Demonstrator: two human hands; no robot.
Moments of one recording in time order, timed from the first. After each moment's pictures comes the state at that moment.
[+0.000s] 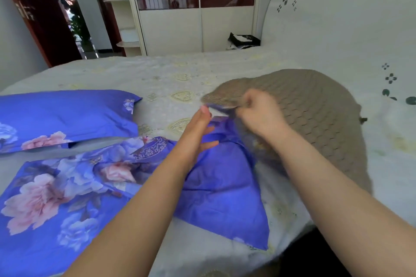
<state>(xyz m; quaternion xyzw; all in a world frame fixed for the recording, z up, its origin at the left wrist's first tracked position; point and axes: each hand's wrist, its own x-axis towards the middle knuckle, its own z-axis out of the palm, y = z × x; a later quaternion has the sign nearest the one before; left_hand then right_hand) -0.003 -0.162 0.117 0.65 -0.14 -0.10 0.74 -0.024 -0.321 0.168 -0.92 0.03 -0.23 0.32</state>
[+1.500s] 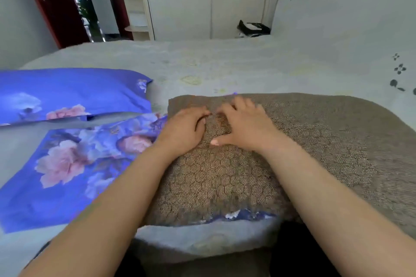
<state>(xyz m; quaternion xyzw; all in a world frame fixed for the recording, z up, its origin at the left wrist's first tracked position) -0.026 -0.095 0.098 0.92 -0.28 0.14 0.24 -0.088 -0.264 0.141 -0.99 -0.08 -0.06 0.04</state>
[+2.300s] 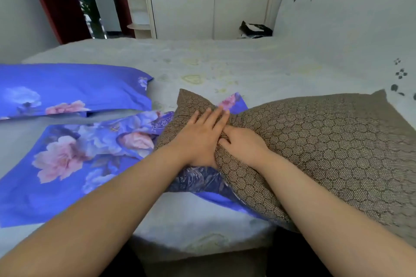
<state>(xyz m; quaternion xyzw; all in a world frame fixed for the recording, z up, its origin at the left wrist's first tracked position) -0.047 -0.117 0.092 0.93 -0.35 0.08 -0.06 -0.074 -0.263 0.087 -0.99 -0.11 -0.08 0.10</state>
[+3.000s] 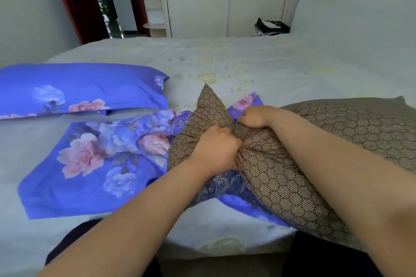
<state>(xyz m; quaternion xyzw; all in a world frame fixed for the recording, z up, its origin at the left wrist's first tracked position) -0.061 -0.122 0.089 0.91 -0.38 0.14 -0.04 0.019 -0.277 0.117 -0.99 -0.09 0.13 0.06</state>
